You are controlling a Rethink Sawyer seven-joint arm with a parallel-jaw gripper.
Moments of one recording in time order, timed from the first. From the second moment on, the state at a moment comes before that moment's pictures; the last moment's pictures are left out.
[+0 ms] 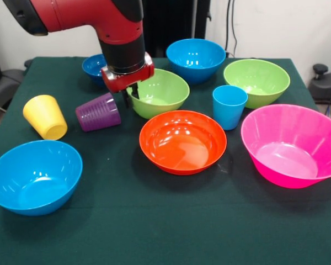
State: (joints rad) arm -0.96 -0.45 0.82 1.74 -0.94 0.90 1.57
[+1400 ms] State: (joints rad) arm -0.90 -0.61 0.81 1.74 -0.86 0.93 1.57
